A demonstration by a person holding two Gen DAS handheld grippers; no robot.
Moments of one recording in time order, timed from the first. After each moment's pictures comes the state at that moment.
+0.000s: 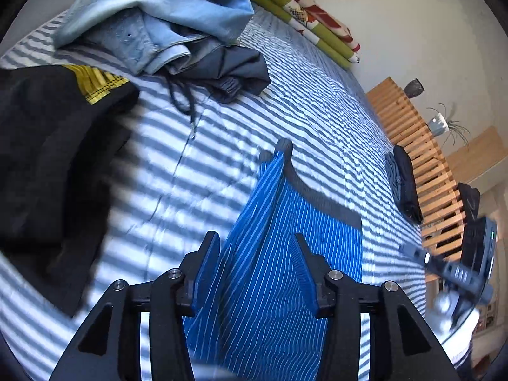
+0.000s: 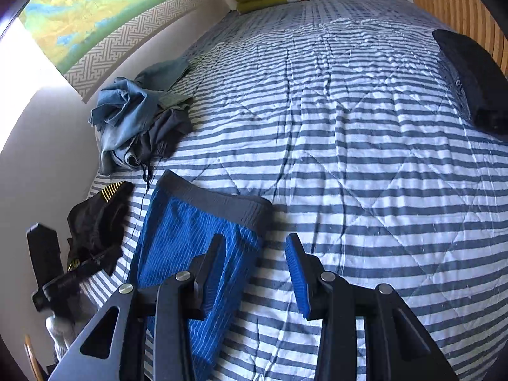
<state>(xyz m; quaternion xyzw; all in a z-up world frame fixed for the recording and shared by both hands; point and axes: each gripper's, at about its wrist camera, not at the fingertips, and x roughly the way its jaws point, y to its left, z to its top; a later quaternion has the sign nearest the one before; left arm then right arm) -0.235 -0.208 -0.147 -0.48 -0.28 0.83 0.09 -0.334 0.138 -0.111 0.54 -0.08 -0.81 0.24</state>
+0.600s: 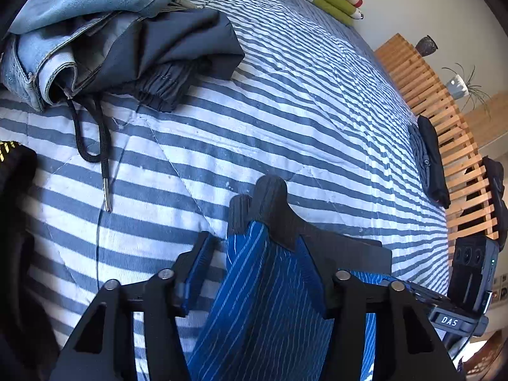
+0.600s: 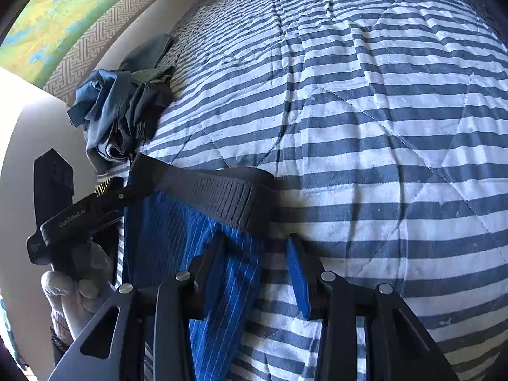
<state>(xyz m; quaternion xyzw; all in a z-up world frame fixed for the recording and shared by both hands) -0.351 -0.162 -0.183 -0.55 -0.21 0.80 0.10 -0.371 0.119 -0.194 0.59 -0.17 -0.75 0.26</state>
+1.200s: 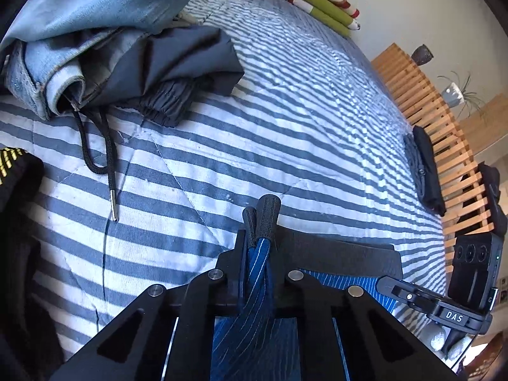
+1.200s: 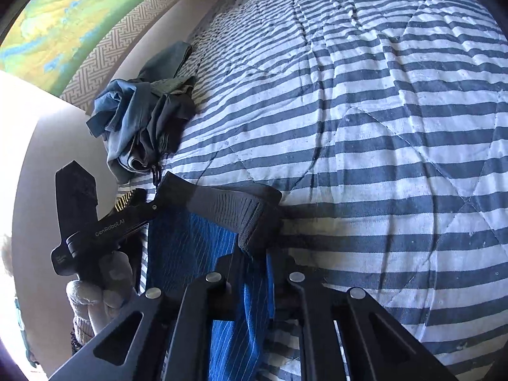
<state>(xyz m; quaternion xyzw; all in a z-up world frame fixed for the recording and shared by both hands) -0.346 -0.166 -0.171 -0.52 -0.22 0.82 0.10 -0.376 0.108 -0.177 0.57 -0.19 -0.75 0.30</state>
